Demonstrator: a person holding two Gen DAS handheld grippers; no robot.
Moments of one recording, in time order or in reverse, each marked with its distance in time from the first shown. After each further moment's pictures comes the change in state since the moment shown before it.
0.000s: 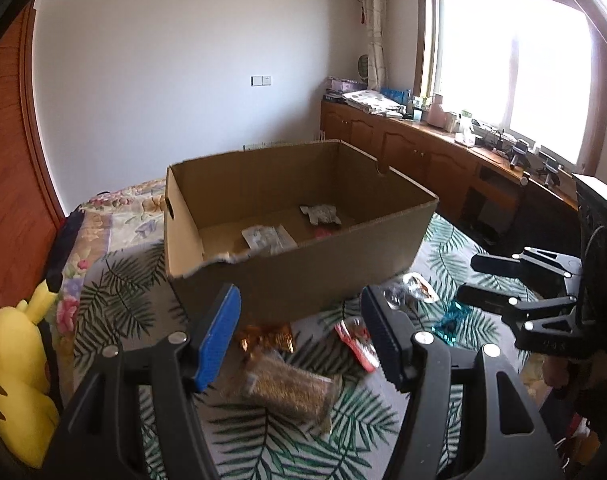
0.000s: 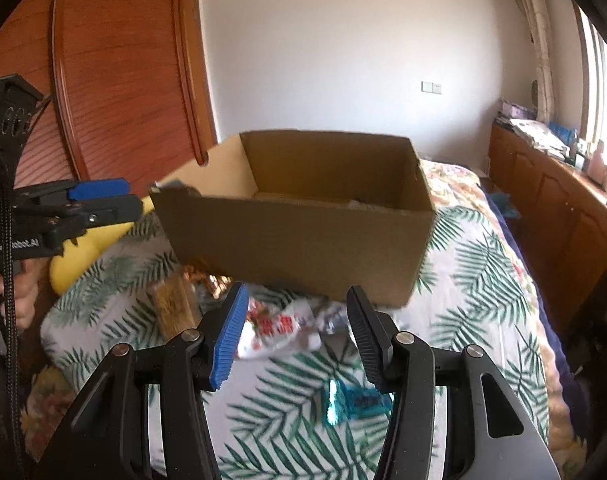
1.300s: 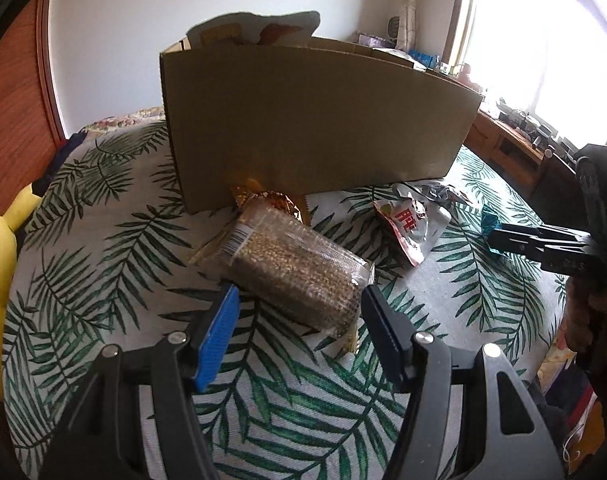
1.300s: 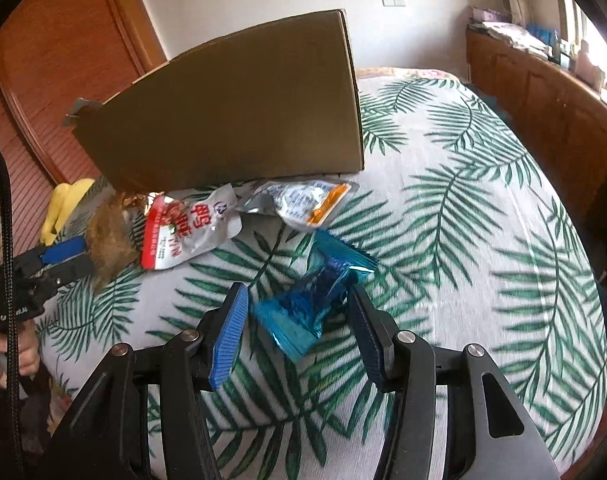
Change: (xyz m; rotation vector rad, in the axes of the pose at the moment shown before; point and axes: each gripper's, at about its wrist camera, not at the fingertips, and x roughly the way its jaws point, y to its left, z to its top) left arm 0.056 0.007 -0.097 -0.133 0.165 0.016; right arm 0.055 -0.059 -0.061 0.184 0.227 -0.009
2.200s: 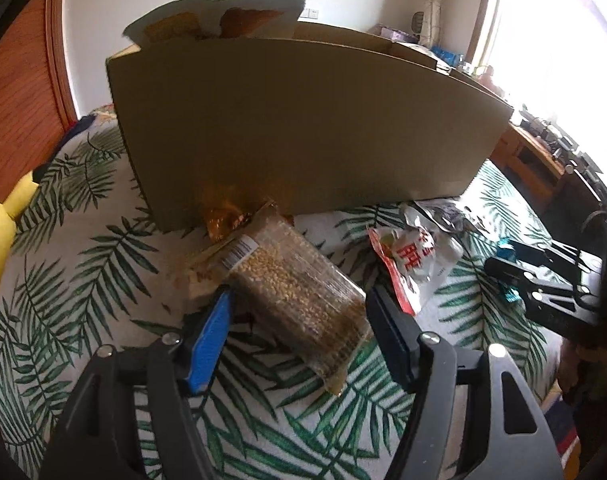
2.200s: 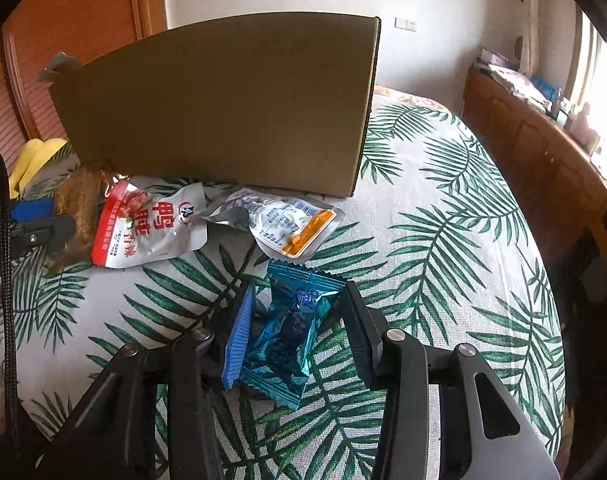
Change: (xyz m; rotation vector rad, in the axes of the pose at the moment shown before) left arm 0.034 -0.020 0.032 -0.065 0.041 0.064; right arm 0.024 0.020 0.008 -0.152 -0.004 -0.132
